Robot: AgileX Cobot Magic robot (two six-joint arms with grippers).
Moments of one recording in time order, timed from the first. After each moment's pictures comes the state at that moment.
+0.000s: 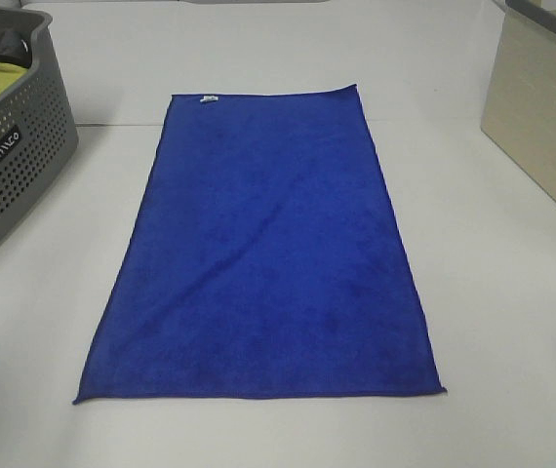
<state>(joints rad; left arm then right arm) 0.01 0.82 -0.51 -0.52 0.76 0.23 0.03 0.95 -0.66 0.14 0.90 0.08</state>
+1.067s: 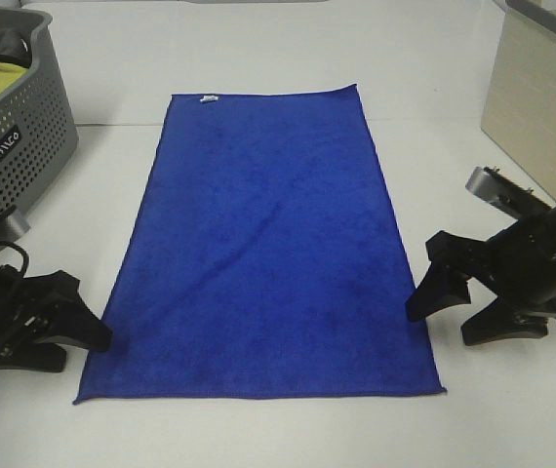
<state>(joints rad) -0.02 1.87 -0.65 -1.18 0.62 0.96 0.06 1.80 -0.72 0.92 0.62 -0.60</state>
